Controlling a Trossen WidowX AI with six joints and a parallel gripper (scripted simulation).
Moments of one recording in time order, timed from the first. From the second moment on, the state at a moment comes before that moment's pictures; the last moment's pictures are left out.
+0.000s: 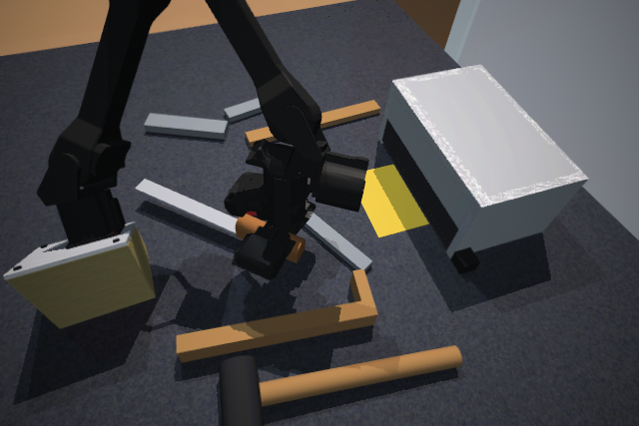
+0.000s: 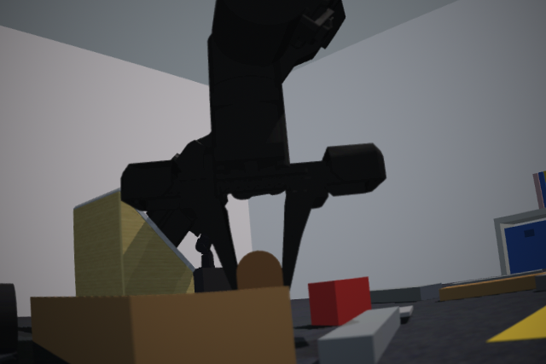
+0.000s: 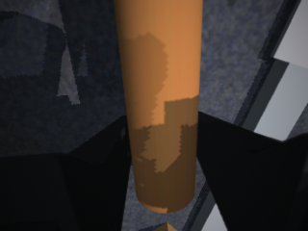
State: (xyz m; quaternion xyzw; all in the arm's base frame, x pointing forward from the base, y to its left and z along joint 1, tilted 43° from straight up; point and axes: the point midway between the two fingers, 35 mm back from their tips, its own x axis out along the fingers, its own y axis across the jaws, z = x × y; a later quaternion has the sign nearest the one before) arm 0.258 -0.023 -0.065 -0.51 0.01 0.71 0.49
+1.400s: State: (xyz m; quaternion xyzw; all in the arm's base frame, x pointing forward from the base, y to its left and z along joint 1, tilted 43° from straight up) arm 0.280 -0.077 0.001 -0.51 0.01 0.71 0.49
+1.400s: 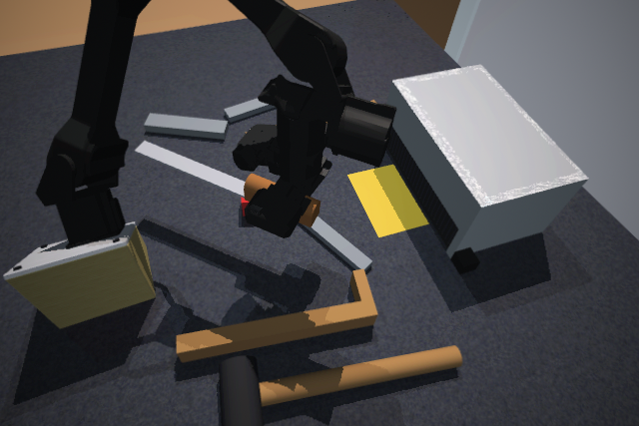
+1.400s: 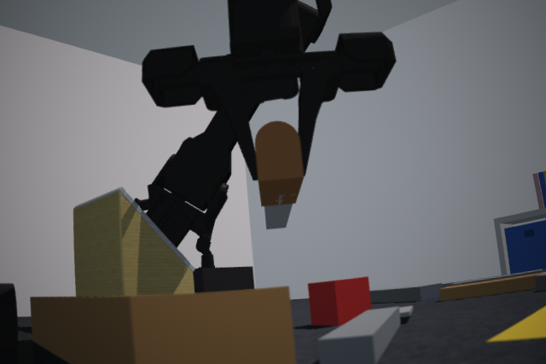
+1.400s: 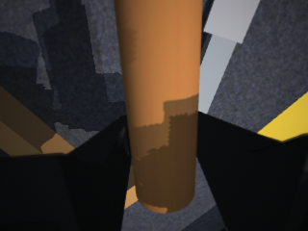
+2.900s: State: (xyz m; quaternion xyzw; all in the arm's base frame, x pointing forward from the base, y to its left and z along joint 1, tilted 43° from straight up) arm 0.273 -0.098 0.016 -0.46 0.09 0.70 0.53
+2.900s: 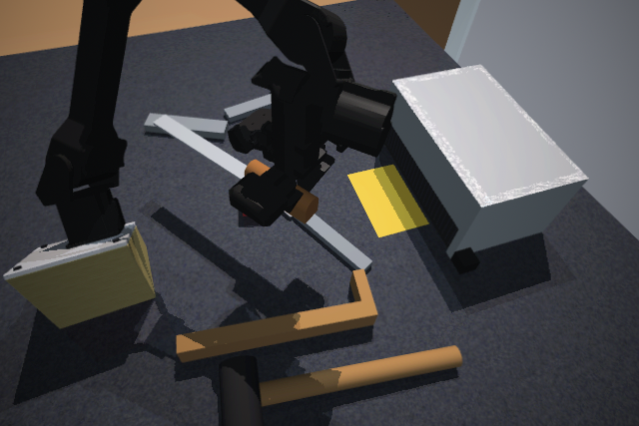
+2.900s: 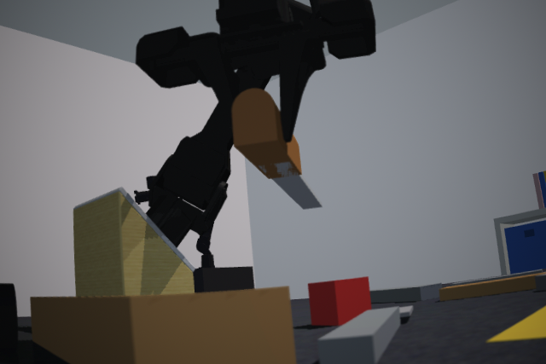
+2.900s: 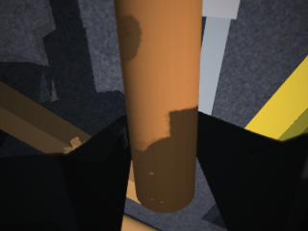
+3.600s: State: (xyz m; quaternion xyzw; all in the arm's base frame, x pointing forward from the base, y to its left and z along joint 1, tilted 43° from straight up) arm 0.273 -0.098 0.016 -0.41 0.15 0.69 0.57
